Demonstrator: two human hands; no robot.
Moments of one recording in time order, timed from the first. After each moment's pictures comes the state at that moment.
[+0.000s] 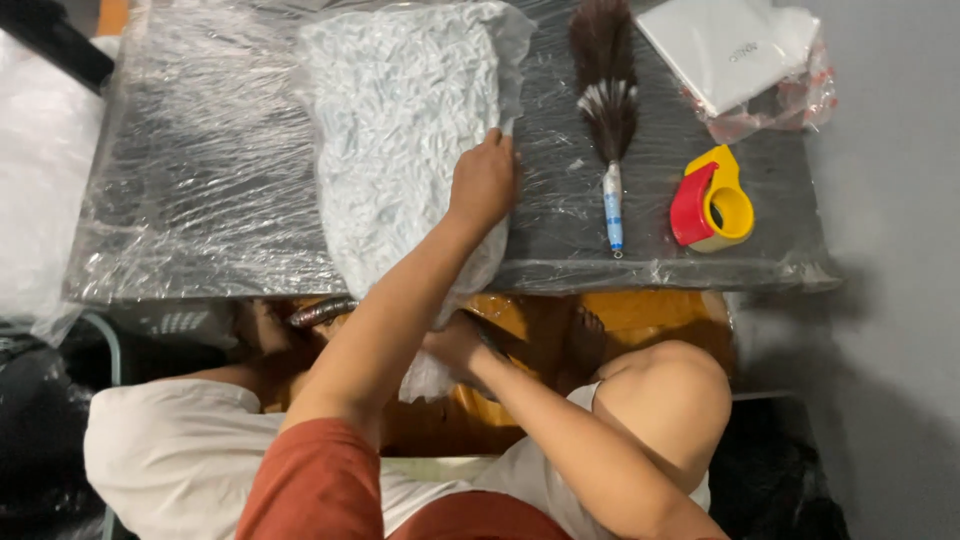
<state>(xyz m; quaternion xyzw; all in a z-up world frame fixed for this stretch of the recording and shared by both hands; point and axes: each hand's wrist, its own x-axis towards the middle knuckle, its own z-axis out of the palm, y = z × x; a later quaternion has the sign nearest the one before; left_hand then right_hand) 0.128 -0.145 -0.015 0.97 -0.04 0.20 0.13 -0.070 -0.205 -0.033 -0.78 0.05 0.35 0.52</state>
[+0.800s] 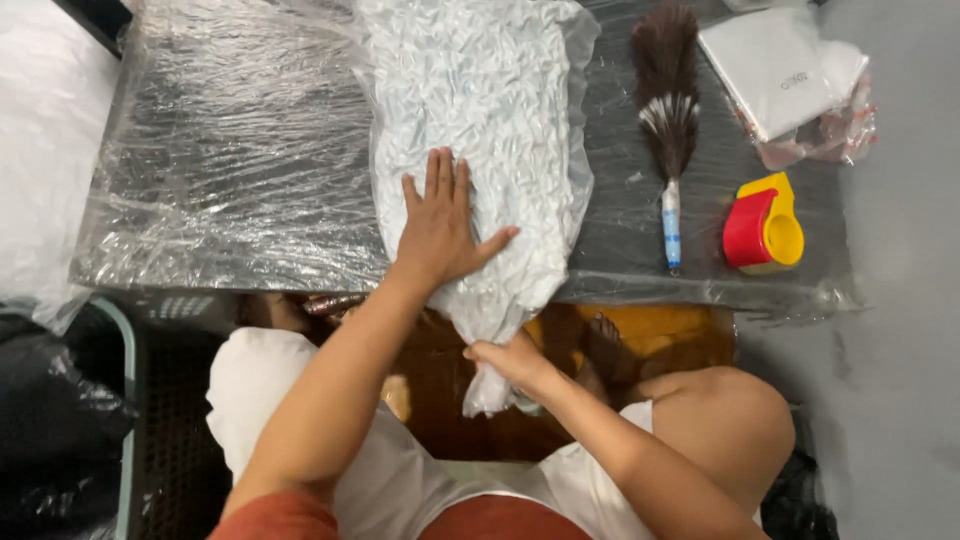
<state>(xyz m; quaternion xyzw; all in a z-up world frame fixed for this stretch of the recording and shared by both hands) 0.017 -0.029 0.027 0.99 0.01 -0.04 0.14 -0.073 -0.213 -0.083 -0.72 0.06 0.36 0.60</state>
